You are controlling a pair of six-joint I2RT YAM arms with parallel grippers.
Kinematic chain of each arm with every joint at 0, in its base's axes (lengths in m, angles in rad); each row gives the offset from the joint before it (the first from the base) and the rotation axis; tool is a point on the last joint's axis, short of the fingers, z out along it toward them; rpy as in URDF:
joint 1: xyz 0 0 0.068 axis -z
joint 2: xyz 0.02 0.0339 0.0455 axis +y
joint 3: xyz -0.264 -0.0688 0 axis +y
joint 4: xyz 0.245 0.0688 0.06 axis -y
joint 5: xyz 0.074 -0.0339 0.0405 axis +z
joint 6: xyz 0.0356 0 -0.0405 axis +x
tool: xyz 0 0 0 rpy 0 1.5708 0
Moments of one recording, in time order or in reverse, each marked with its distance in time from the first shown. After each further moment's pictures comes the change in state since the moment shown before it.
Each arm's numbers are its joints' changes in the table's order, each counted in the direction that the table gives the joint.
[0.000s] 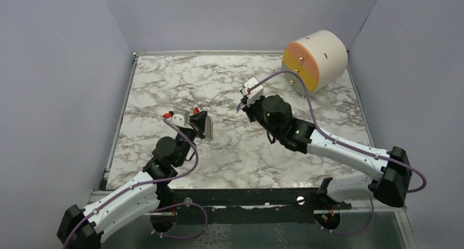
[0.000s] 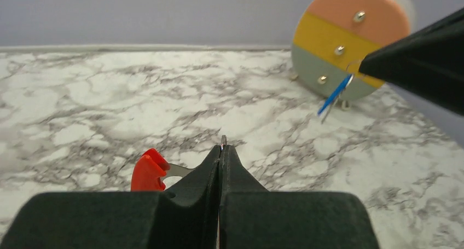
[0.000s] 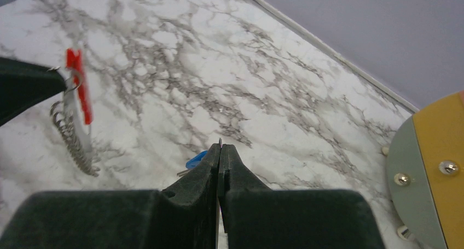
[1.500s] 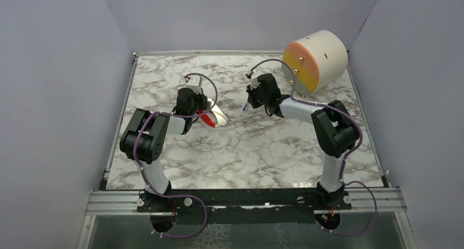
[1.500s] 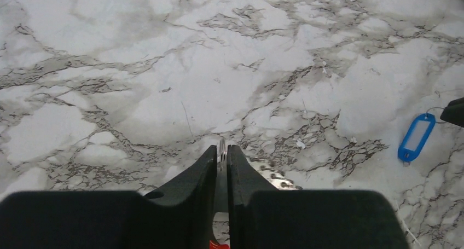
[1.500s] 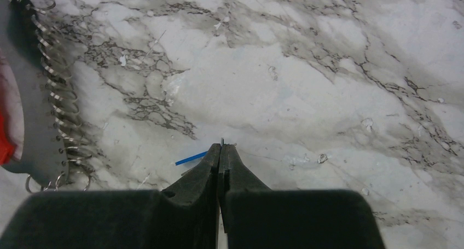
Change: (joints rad) left arm -0.498 1.173 -0.450 0.211 -0.419 -0.015; right arm 0.466 0.662 -0.185 0.082 0.436 0.147
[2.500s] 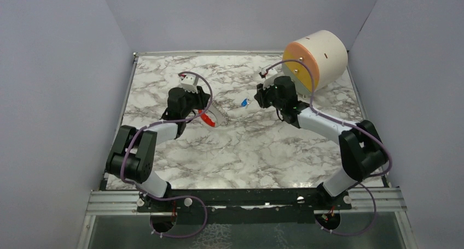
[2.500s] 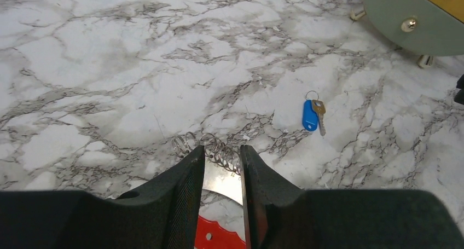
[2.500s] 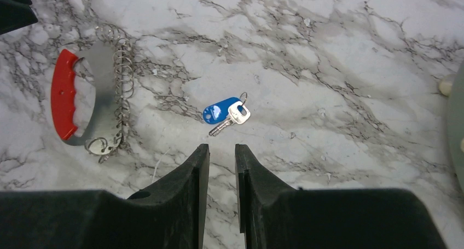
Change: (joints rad) left arm -0.022 -0.249 0.080 -0.063 -0.169 -0.015; right arm 0.010 -0.356 0.246 0.087 0.006 -0.008
